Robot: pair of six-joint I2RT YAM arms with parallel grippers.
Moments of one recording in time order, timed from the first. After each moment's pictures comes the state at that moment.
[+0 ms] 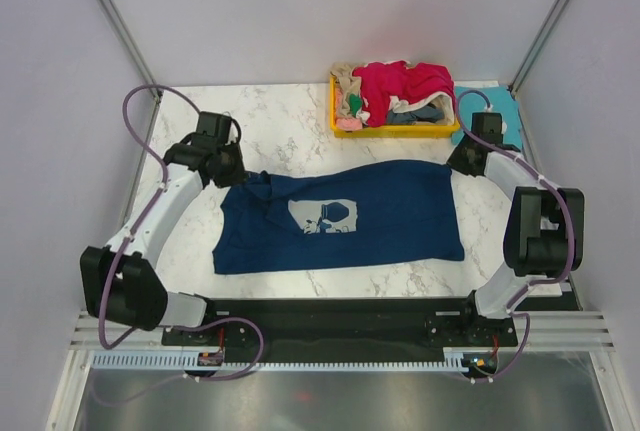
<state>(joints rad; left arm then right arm) -0.23 1.40 1.21 -0.76 -0.05 -0.43 -0.07 1.70 1.11 -0.28 0.02 0.51</state>
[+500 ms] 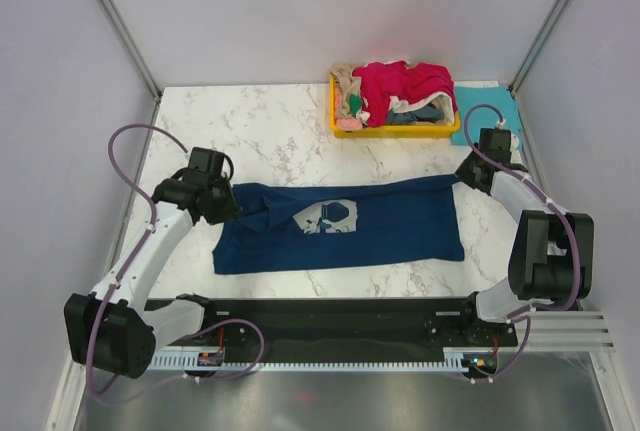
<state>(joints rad) -0.23 1.14 0.94 -0.85 -0.08 -0.54 -0.10 1.55 0.93 -0.23 0.07 0.54</state>
